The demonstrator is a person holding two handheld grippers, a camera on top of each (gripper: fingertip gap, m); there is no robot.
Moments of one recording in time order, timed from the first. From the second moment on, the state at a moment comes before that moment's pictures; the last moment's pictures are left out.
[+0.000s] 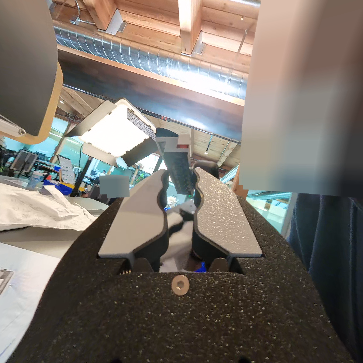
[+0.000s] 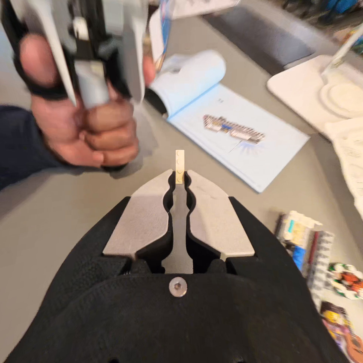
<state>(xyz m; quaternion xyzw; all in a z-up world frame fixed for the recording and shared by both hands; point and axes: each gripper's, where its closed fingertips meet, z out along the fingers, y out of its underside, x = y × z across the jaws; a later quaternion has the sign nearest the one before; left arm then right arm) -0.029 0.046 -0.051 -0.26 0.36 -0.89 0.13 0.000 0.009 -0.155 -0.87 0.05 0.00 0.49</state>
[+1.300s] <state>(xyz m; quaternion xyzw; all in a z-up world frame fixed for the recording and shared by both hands) -0.014 0.022 -0.072 -0.30 0.42 -0.86 0.04 -0.019 0.043 -0.067 -0.87 -0.03 0.09 0.49</state>
